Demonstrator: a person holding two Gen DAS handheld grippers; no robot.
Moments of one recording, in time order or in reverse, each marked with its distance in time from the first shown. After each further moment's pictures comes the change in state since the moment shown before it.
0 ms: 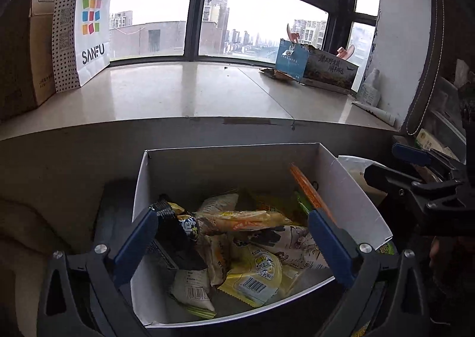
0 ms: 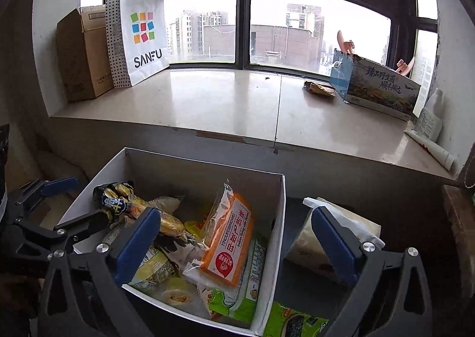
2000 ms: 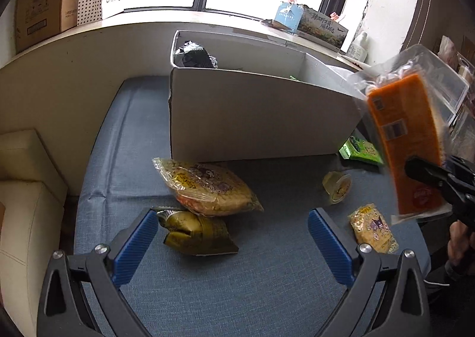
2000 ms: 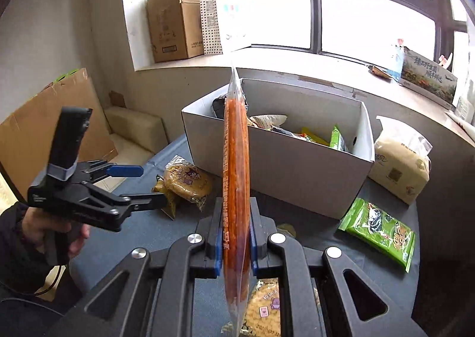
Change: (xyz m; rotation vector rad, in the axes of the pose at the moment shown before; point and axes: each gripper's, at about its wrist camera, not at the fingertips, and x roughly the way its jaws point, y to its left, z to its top) left arm -0.060 0.022 -0.164 -0.037 0.171 -0.024; right arm -0.111 0.083 -0.157 -0.125 0.018 0.278
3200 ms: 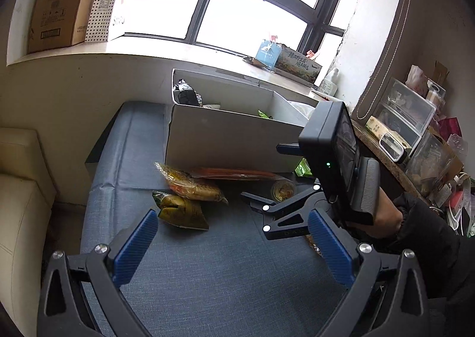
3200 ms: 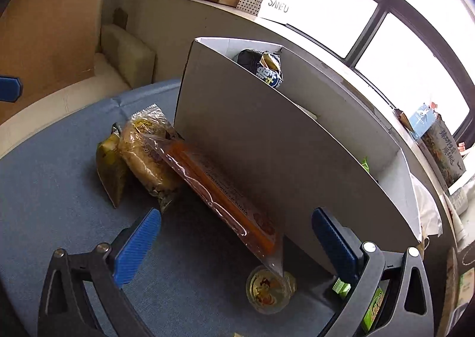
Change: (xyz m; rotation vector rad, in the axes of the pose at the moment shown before) left arm -0.101 0.002 -0.037 -0.073 -0.185 -0.150; right arm 0.136 0.038 0.009 -0.436 0.169 -0.187
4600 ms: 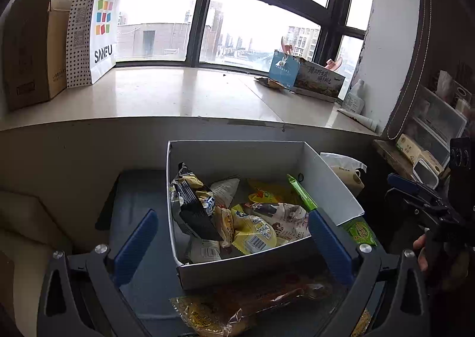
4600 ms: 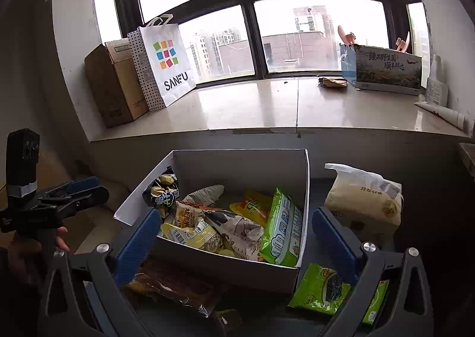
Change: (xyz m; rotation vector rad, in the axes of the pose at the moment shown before) left arm 0.089 -0.001 0.156 0.105 -0.018 0.091; right arm -0.095 -0.180 -0.010 0.679 -0.264 0.089
